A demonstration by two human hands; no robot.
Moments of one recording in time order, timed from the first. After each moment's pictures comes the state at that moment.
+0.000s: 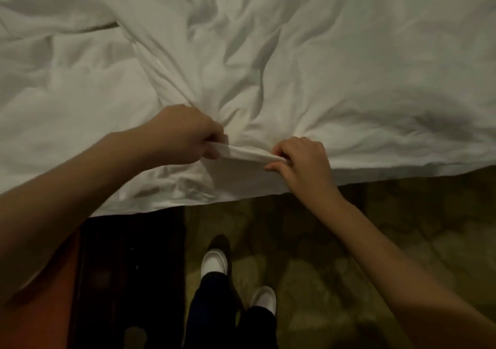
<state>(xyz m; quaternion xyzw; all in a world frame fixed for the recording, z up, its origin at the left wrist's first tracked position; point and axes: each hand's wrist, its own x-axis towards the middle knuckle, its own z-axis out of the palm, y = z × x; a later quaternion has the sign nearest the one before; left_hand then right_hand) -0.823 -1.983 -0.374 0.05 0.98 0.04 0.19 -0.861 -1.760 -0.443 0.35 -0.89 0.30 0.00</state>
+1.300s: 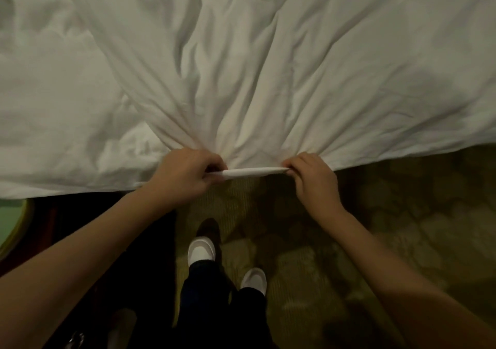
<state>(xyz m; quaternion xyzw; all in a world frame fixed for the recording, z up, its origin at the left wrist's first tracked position) -0.752 -1.927 -0.454 -0.02 0.97 0.20 0.09 -0.833 -1.691 -0.517 0.32 -0.91 0.25 0.01</state>
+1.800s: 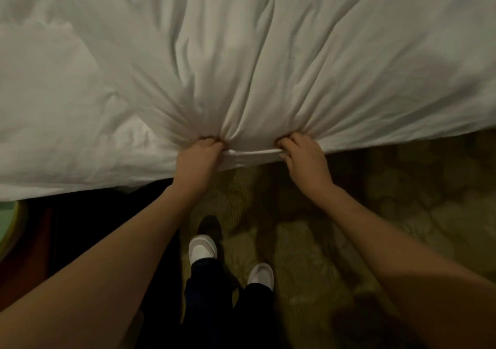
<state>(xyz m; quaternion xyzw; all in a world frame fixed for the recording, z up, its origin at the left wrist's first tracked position) -0.770 -1.917 -0.533 -0.10 0.98 0.13 0.07 -0.851 -1.713 -0.547 0.29 -0.94 0.18 -0.08</state>
